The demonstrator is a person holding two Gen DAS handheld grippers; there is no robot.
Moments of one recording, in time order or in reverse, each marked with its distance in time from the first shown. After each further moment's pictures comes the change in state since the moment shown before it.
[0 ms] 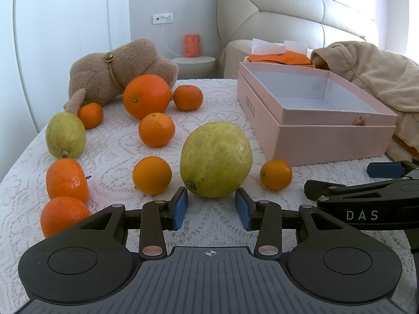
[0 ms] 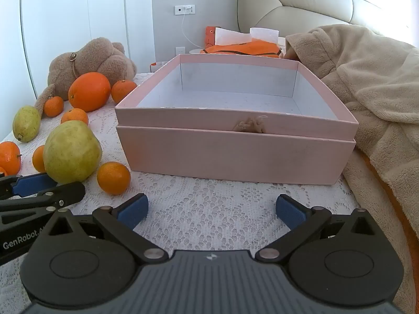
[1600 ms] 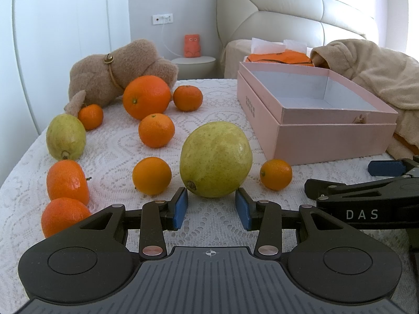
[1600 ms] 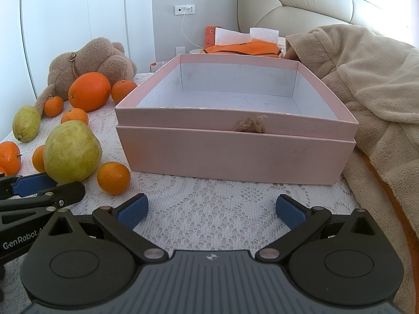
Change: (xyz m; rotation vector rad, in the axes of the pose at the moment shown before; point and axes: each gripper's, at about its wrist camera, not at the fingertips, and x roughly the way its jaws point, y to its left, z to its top) left arm 0.000 -0.001 0.000 0.013 0.000 0.010; right arm 0.000 -0.001 0.000 -0.001 0.000 0.000
